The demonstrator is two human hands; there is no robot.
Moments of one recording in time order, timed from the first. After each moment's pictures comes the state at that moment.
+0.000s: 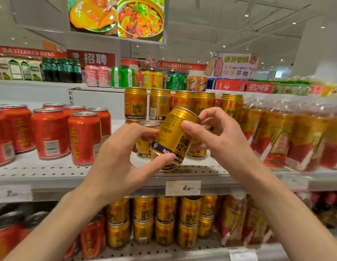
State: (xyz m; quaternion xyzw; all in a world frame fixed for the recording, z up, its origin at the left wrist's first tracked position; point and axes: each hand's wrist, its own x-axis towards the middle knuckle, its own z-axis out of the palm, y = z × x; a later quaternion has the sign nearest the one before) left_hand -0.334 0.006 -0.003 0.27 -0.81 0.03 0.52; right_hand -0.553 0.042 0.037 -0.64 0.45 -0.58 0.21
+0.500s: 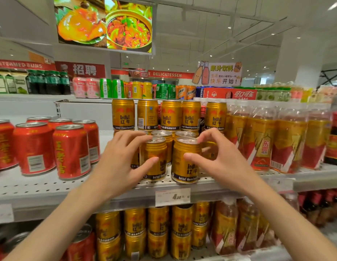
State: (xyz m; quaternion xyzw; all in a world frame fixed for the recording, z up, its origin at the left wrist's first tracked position) left_hand -0.345 -0.044 -0.010 0.34 -0.84 0.08 0.41; right_hand -0.594 0.044 0.015 -0.69 0.55 -0.47 0.05
